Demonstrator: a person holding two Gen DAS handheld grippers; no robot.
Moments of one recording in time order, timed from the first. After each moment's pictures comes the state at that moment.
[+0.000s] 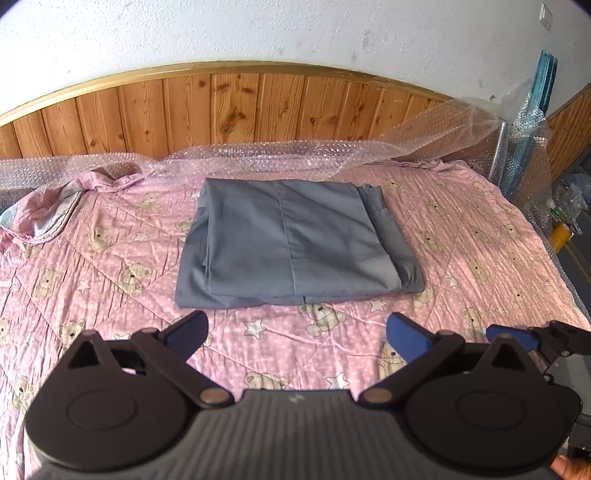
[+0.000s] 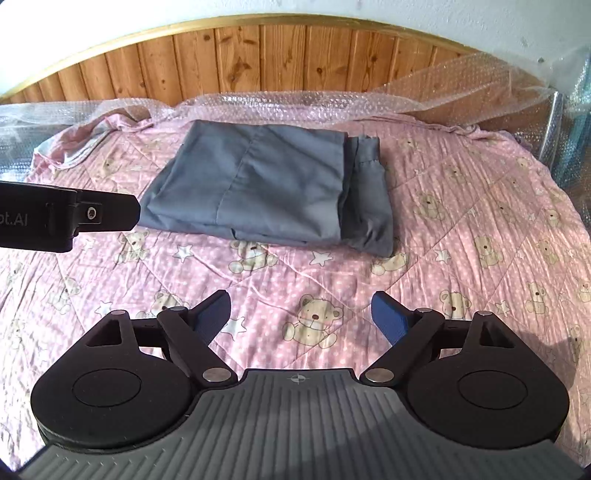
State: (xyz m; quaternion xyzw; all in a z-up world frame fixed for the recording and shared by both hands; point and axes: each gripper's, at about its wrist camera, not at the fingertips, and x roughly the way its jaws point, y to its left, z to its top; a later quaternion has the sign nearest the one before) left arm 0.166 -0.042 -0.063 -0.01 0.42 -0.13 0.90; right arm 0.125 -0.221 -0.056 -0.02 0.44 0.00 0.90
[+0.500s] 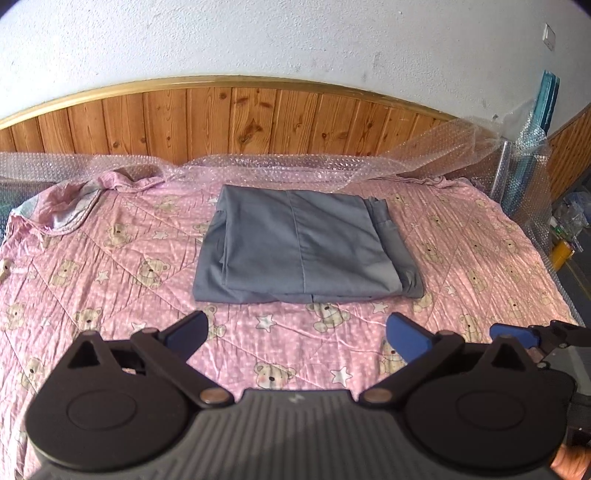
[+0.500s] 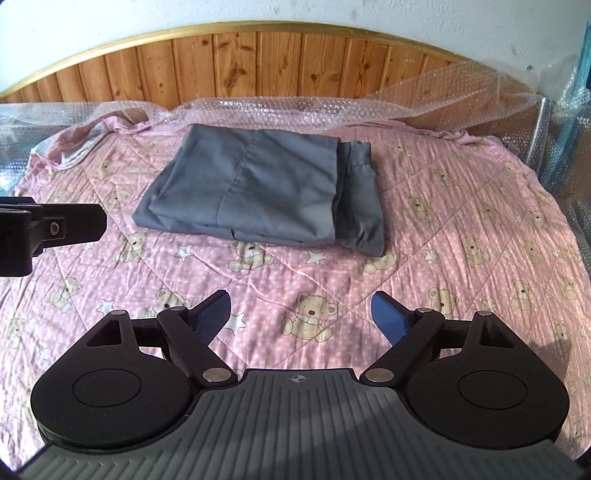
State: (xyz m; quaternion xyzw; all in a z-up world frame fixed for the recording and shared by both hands) left arm 0.136 -0.023 -0.055 -0.05 0.40 -0.12 0.91; right arm 0.113 -0.214 -0.043 -0.03 0.43 -0.02 0.90
